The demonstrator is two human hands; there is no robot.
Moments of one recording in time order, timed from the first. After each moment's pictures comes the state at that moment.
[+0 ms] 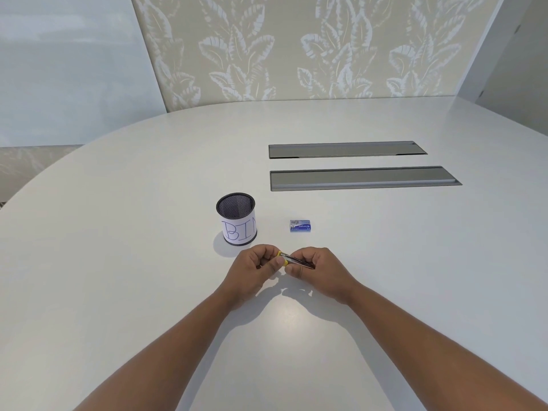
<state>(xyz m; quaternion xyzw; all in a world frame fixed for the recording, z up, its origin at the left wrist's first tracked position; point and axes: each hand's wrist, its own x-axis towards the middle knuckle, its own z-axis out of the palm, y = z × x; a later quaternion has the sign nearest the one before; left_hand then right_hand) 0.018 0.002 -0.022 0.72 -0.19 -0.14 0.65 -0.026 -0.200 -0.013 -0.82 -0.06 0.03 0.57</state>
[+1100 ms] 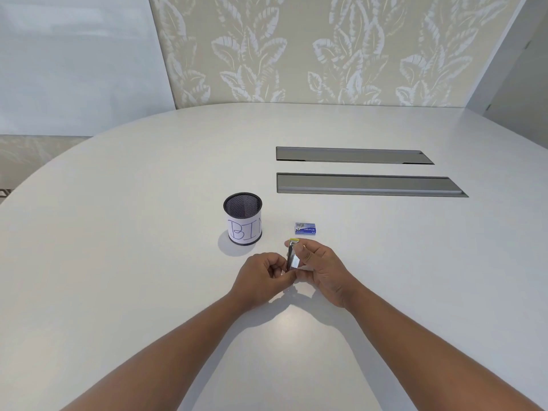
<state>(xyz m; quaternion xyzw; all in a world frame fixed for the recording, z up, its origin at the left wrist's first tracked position) 0.008 -0.009 -0.025 0.83 -0.20 -0.03 0.51 -0.021 -0.182 0.004 -0.59 0.03 0.10 0.80</state>
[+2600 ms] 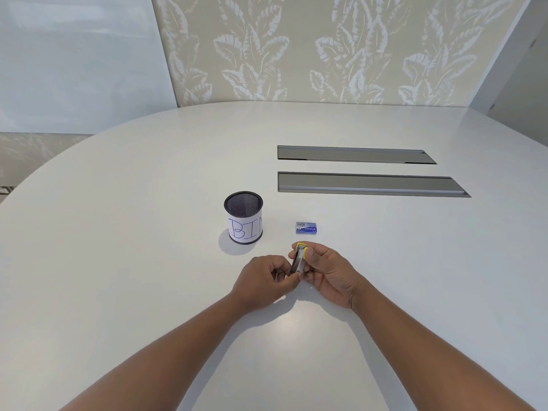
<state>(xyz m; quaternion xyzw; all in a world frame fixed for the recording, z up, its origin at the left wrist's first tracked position) 0.003 -0.010 -0.028 0.86 -0.22 -0.01 0.46 -0.019 -0.198 -0.009 -0.47 0.02 0.14 0.87</state>
